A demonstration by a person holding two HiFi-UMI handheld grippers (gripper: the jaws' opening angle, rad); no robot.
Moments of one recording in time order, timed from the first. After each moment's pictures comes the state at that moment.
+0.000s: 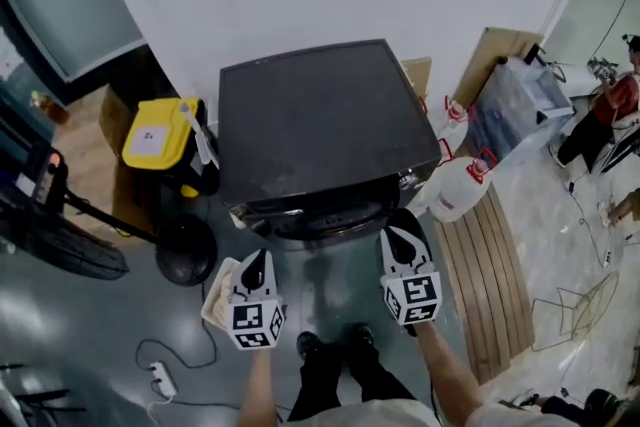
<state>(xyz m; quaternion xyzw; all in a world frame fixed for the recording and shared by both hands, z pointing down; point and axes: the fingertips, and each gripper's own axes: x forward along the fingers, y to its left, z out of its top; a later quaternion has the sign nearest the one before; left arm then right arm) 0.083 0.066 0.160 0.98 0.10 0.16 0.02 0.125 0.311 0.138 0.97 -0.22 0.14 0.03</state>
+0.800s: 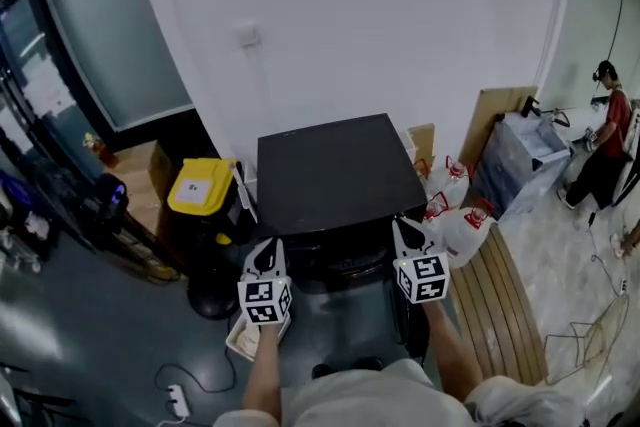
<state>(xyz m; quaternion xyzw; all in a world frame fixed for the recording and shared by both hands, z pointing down) 0.066 0.071 -0.018 0.99 0.09 0.07 -0.02 0.103 0.341 -0.040 0.97 -0.23 0.06 0.04</state>
